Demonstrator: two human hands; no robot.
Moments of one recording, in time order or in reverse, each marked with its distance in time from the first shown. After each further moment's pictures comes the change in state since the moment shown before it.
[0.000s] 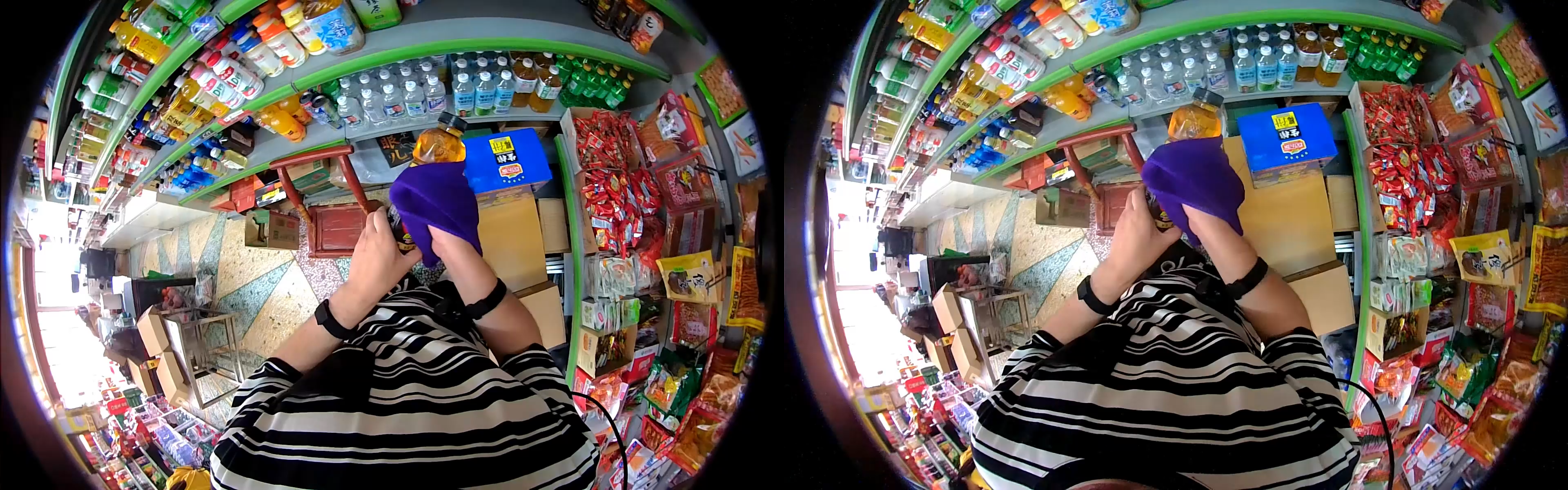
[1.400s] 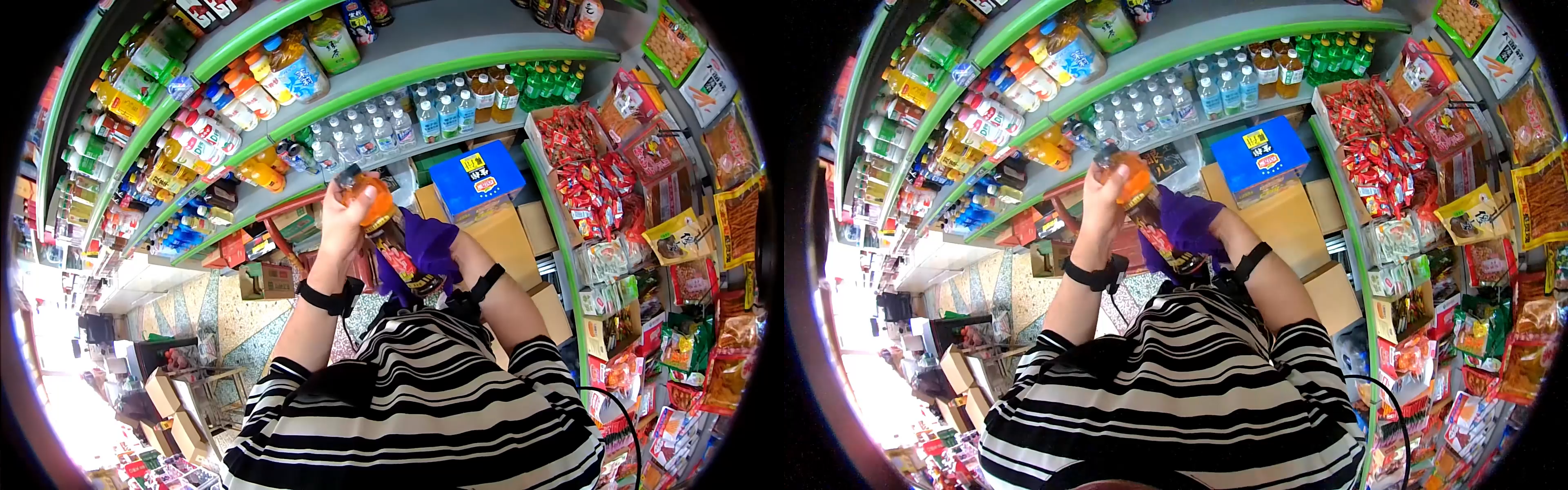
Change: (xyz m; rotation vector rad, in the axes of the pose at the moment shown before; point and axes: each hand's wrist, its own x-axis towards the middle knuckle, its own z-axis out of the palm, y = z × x) left_hand 0.095 -0.007 -0.036 -1.335 -0.015 -0.003; right_hand 0.011 -0.010 -0.042 -1.109 -0.800 -0.432
